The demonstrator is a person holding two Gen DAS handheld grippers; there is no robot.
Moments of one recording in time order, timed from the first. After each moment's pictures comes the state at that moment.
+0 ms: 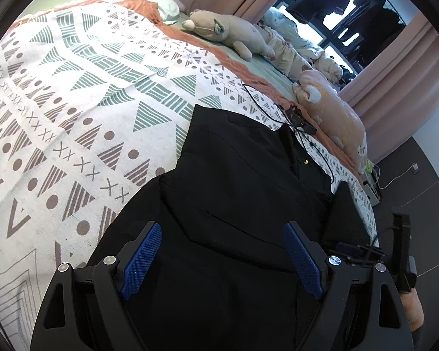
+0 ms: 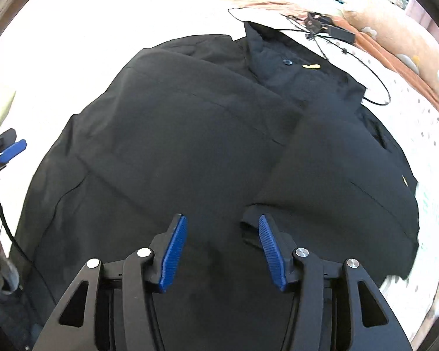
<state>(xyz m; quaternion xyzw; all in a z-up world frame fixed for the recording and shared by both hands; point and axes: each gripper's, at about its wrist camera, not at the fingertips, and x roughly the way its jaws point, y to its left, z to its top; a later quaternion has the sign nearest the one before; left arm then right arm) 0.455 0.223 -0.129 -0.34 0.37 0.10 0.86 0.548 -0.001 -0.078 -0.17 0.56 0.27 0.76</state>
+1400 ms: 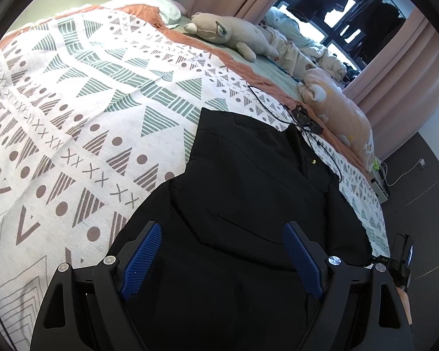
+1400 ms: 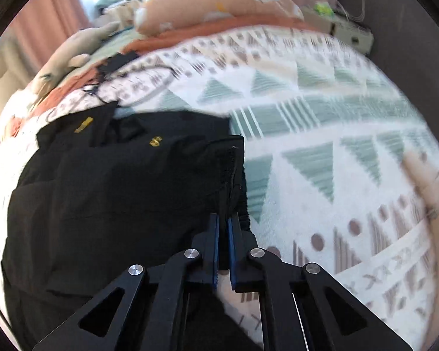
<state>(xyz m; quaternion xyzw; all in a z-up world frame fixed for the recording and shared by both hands) 0.457 0.227 -0.130 -0.32 0.37 0.11 0.86 0.622 -0.213 -0.083 0.03 0.50 0.01 0.86</state>
